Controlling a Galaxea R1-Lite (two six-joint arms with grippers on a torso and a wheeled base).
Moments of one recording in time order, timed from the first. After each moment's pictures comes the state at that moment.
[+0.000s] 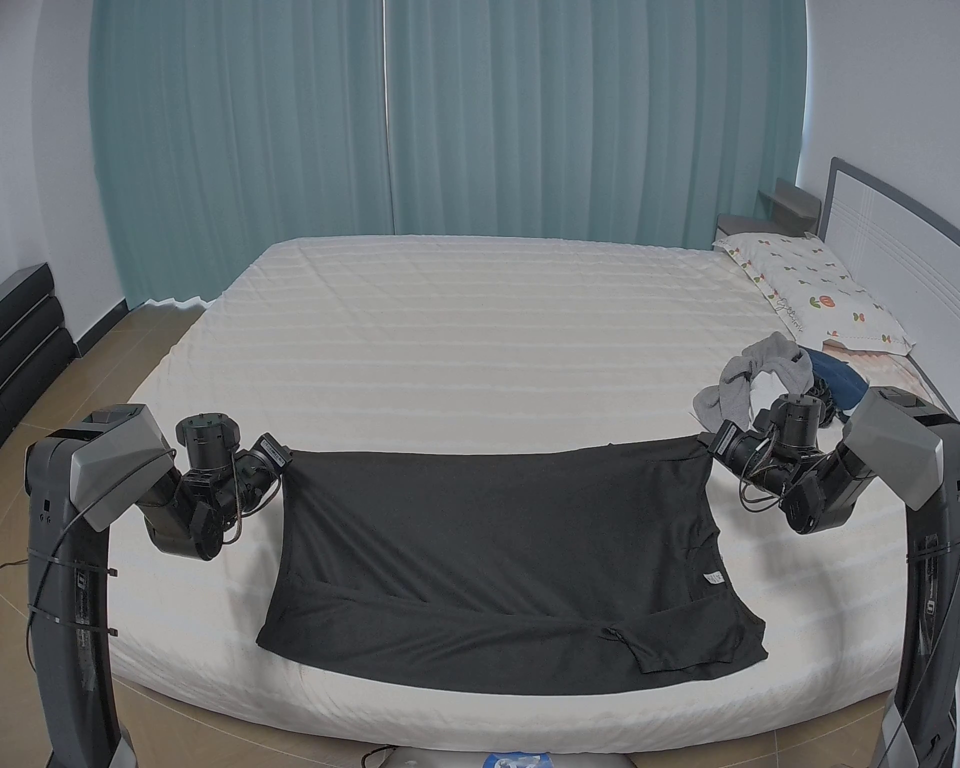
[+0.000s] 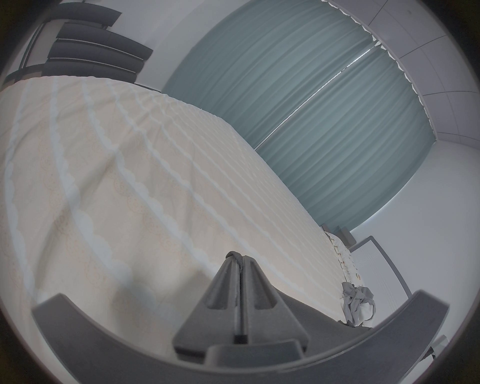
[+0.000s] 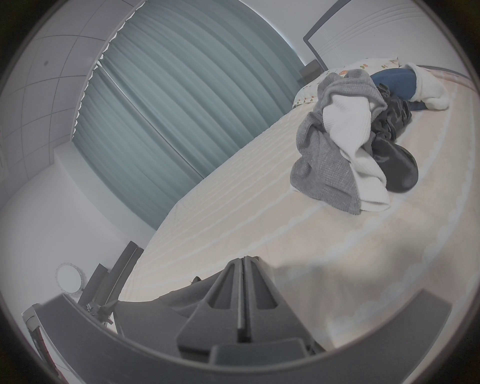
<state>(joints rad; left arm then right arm) 0.02 2.50 -1.14 -1.05 -0.15 -0.78 0.00 2.48 -1.18 -1.02 0.25 0.62</state>
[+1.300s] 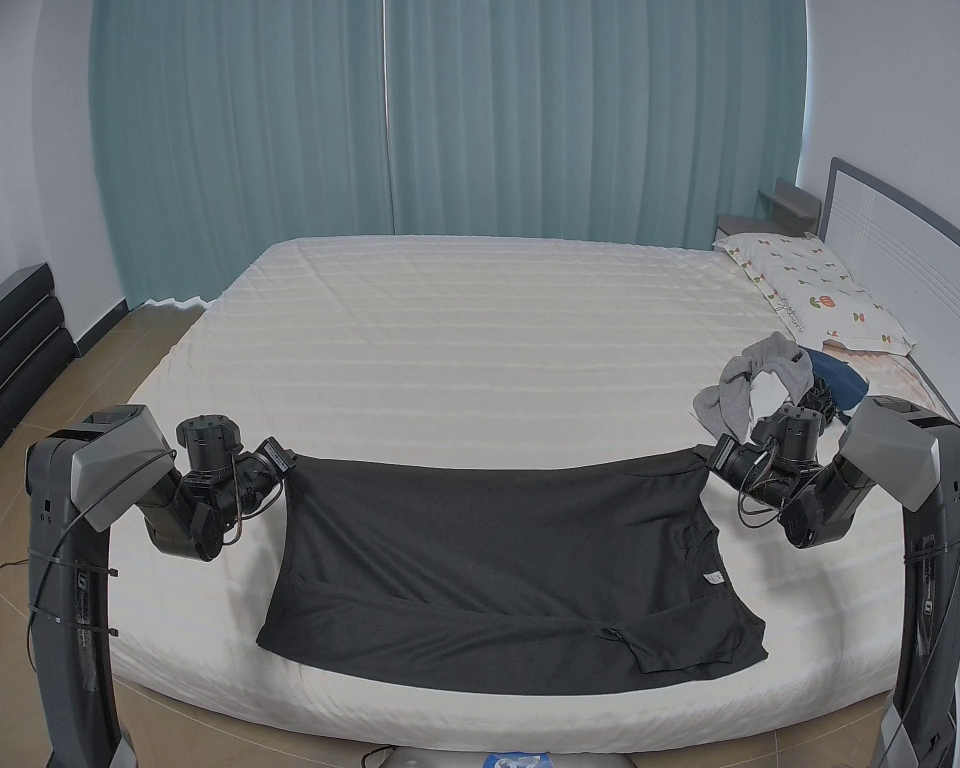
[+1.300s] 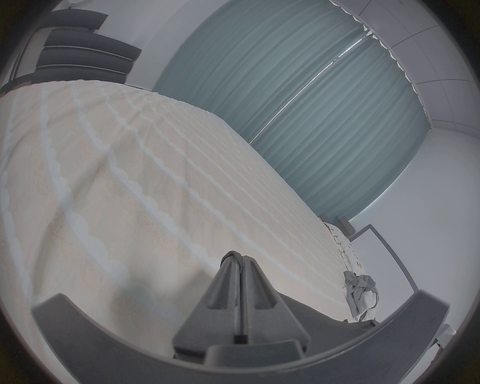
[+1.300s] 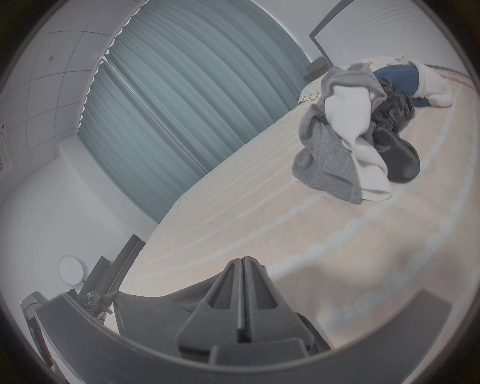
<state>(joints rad) 0.02 2.50 -1.14 -1.04 -0.20 -0.73 0.00 2.49 -1.11 -1.09 0.29 0.59</state>
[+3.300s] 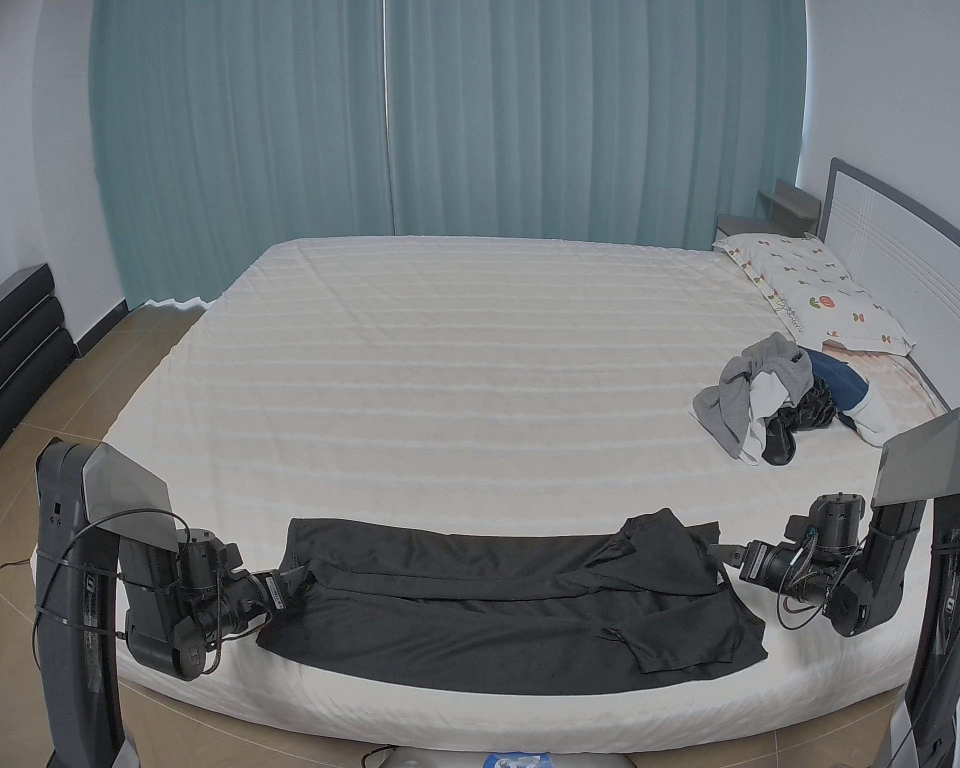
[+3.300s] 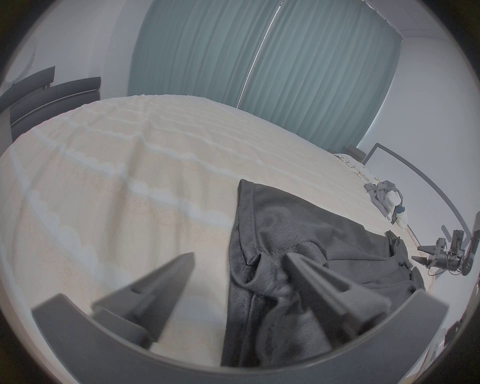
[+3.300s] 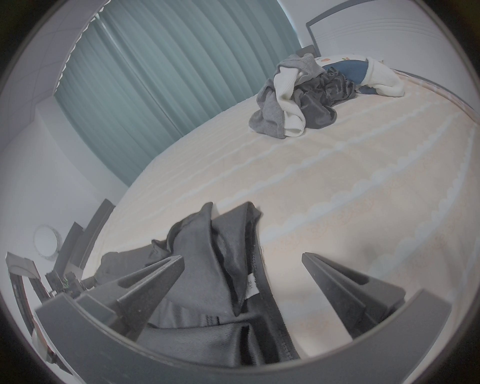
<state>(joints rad) 0.00 2.54 -0.44 -1.55 -0.18 -0.30 -0.02 2.35 -0.41 -1.36 0.23 0.39</state>
